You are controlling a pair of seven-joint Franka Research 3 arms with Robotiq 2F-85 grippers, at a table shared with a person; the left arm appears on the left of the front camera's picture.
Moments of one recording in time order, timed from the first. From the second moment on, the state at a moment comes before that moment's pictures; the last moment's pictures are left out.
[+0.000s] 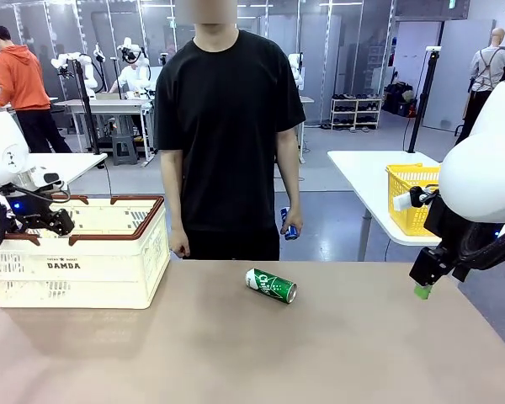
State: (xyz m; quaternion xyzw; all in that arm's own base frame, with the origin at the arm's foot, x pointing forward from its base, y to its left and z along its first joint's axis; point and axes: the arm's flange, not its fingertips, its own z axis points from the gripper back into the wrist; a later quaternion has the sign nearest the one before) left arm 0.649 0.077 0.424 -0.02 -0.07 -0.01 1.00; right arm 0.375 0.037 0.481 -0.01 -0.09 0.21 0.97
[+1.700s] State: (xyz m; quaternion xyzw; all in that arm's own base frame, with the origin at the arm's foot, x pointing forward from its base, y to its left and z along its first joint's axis) left arm 0.628 0.053 0.521 0.07 -0.10 -0.08 0.99; right arm 0.375 0.037 0.481 -0.01 -0.09 0.21 0.97
